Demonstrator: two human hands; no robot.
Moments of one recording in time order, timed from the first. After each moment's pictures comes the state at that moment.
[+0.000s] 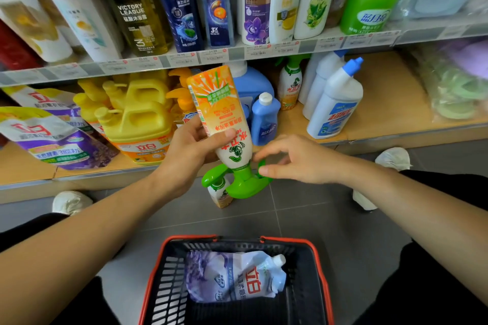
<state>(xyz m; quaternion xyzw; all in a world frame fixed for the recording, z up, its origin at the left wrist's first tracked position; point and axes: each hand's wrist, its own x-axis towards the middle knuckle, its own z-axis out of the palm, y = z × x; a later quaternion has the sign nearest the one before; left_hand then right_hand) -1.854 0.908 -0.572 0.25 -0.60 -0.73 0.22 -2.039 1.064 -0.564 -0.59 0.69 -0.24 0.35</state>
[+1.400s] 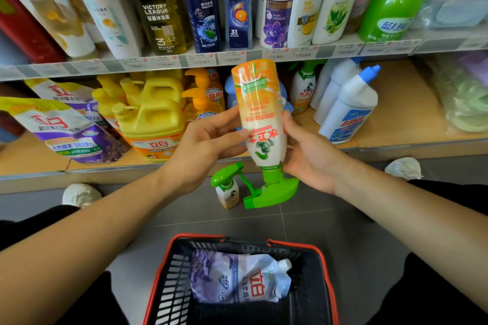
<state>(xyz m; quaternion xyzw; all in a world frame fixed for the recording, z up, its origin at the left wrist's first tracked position) -1.848 0.912 -0.550 0.19 -0.61 -0.75 0.20 -2.016 1.040 -0.564 -0.18 0.49 -0.61 0.60</state>
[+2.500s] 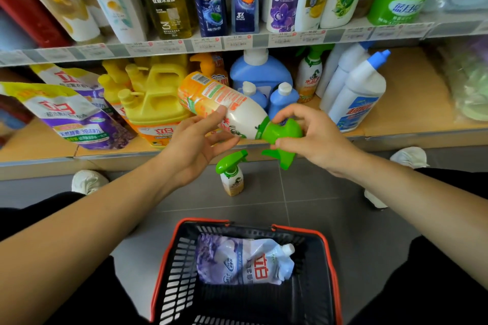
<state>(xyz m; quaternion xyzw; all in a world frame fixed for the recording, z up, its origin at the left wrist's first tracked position) -1.832 0.898 -0.572 0.35 -0.40 -0.82 0.21 -2.019 1.051 -0.566 -0.44 0.68 -0.49 0.32</state>
